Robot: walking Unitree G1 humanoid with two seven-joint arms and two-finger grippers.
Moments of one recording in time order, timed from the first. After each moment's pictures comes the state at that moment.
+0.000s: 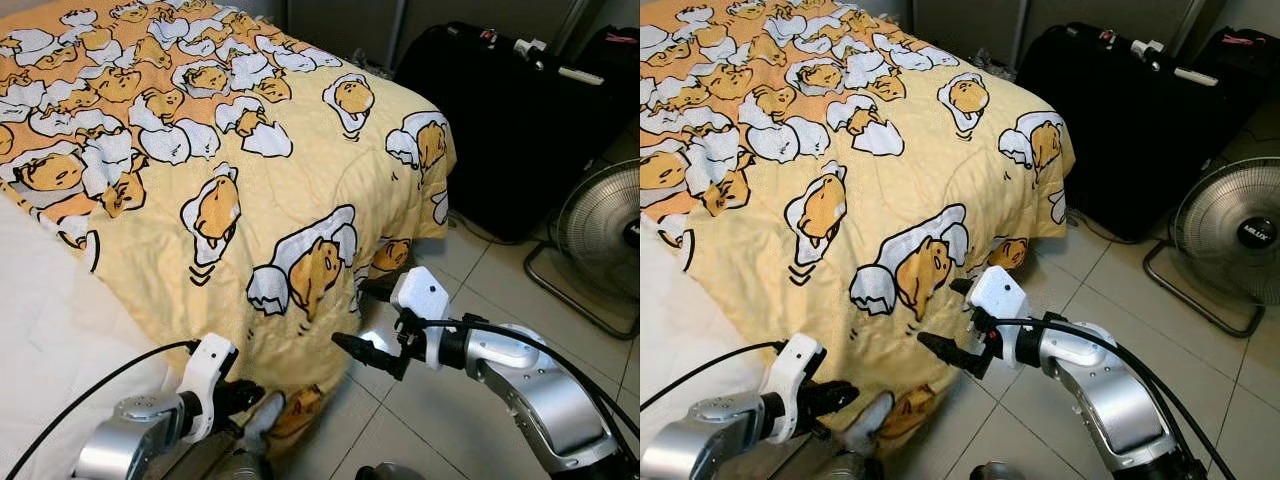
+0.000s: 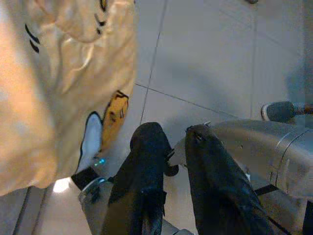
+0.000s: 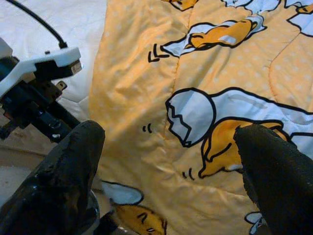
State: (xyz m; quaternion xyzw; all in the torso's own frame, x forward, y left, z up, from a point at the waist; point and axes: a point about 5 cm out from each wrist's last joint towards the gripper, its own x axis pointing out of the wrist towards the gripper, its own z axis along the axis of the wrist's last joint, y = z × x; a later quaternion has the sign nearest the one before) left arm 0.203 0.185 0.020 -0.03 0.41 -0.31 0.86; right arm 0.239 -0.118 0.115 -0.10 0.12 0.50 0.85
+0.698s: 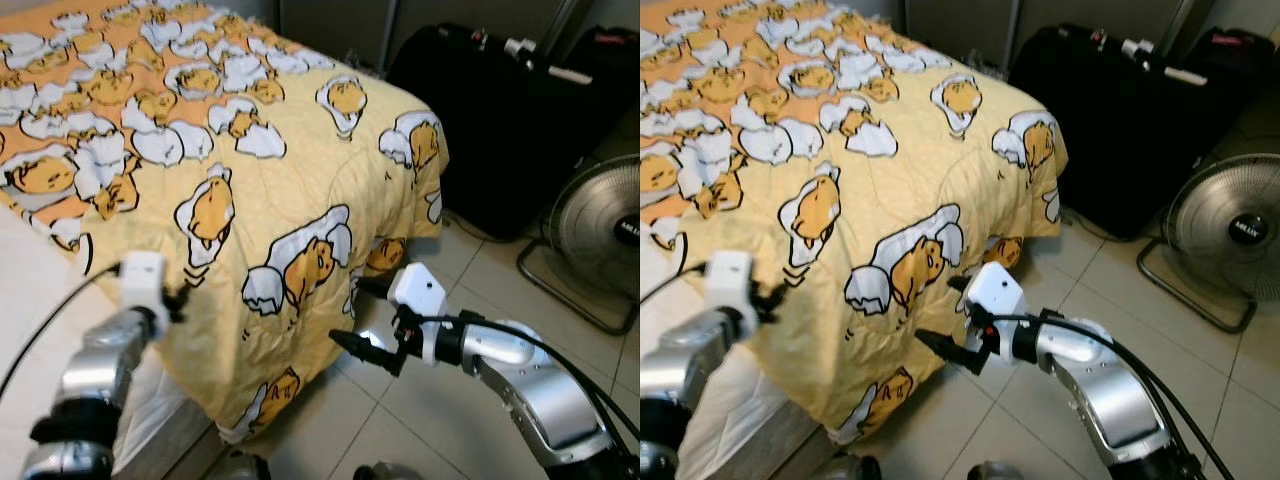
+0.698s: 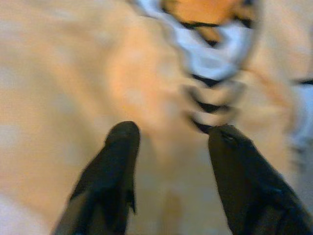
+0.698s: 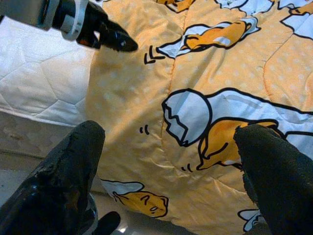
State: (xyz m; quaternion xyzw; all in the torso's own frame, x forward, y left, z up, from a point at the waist) left arm 0.294 0.270 0.059 0.04 0.25 0.04 0.97; right arm 0.243 -0.115 0.117 -0.10 0.12 0.50 0.85
